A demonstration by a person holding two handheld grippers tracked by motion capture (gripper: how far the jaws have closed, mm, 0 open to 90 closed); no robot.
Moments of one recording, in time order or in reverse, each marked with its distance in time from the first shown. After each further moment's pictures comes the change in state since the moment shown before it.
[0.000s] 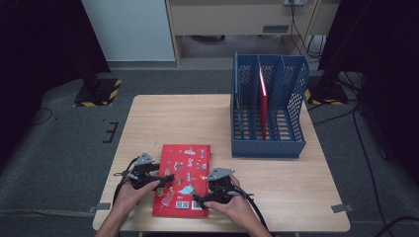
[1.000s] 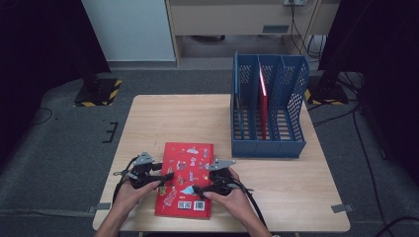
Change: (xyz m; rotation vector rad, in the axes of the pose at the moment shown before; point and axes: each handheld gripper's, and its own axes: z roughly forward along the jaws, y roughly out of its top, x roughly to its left) left arm -0.003 0.006 -0.005 -0.016 -0.024 0.008; right arm -0.015 0.015 0.004 -0.013 -0.004 0.100
